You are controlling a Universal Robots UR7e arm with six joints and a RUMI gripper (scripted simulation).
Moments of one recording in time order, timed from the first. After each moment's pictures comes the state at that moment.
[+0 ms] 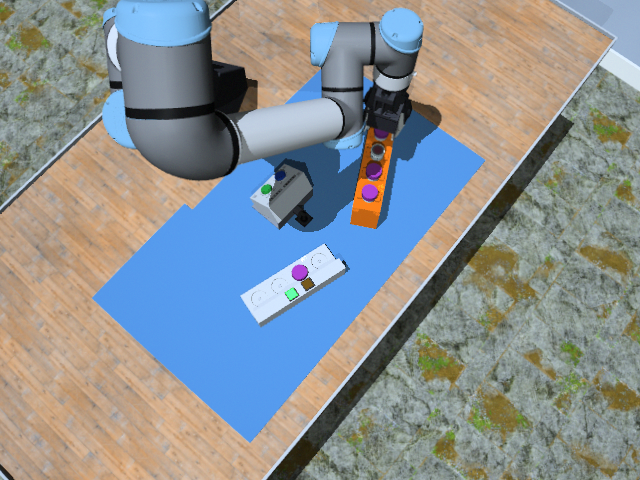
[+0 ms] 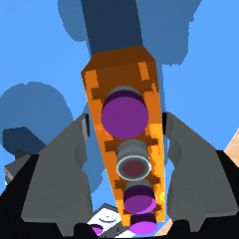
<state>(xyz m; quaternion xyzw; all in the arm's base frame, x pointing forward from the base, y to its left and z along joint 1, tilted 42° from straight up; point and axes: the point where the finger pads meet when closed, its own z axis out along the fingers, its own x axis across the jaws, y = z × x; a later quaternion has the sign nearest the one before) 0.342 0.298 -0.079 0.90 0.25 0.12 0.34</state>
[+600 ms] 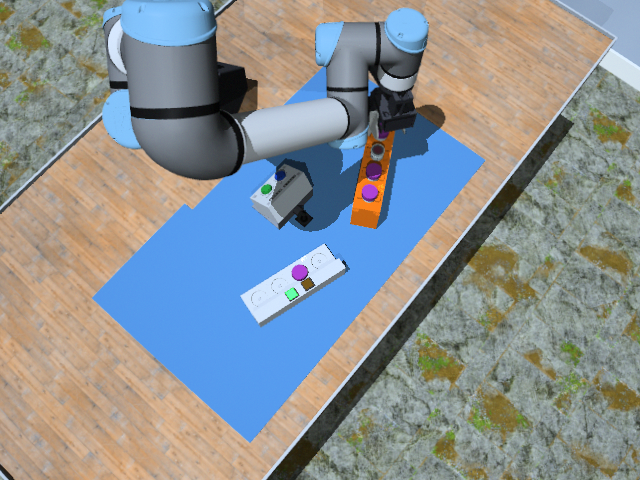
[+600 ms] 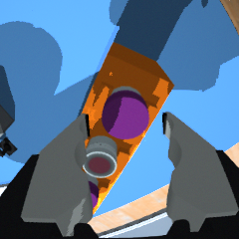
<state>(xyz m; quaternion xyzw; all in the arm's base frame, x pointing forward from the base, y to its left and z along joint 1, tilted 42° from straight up) 0.341 0.298 -0.079 0.78 0.50 0.02 0.37</state>
